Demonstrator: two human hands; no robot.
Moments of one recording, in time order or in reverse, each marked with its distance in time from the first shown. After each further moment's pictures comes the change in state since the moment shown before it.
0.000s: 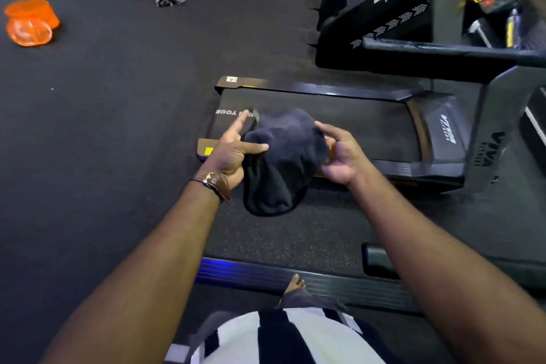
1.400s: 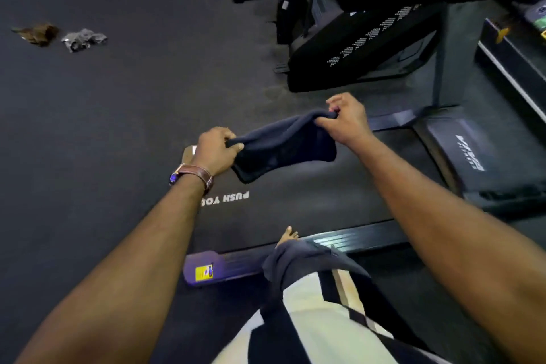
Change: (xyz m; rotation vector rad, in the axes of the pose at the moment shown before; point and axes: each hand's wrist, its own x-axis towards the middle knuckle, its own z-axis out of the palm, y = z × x) left_hand 0.744 0.169 -0.134 1.420 0.041 0.154; right_hand 0.546 -0.448 0.003 -1.258 0.942 -0.596
